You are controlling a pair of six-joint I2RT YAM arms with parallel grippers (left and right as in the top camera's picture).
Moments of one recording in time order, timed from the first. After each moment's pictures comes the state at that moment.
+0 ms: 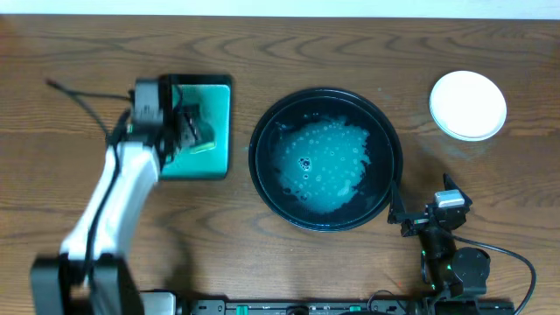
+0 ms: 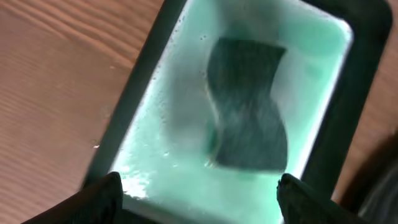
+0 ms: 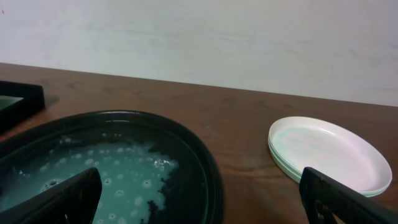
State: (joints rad) left arm -0.02 1.48 1.00 -0.57 -0.11 -0.39; right arm 0.03 0.01 0.01 -0.06 -0.11 -0.03
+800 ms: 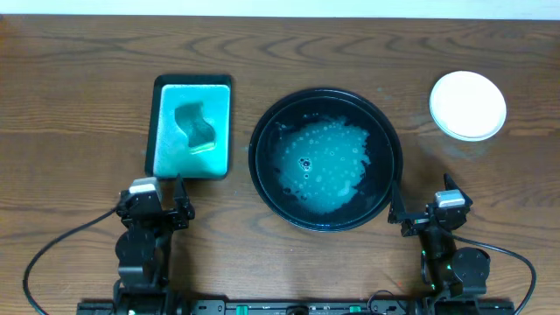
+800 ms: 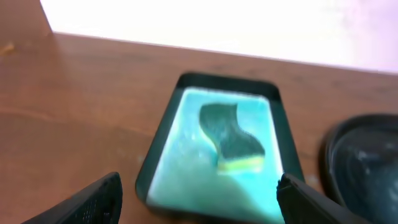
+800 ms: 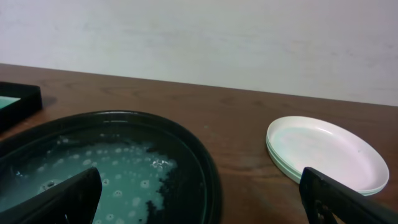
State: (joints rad) left arm -0.02 0.21 0.11 -0.13 -0.11 -0.11; right arm 0.03 0.01 0.01 -0.06 -0.11 -0.03
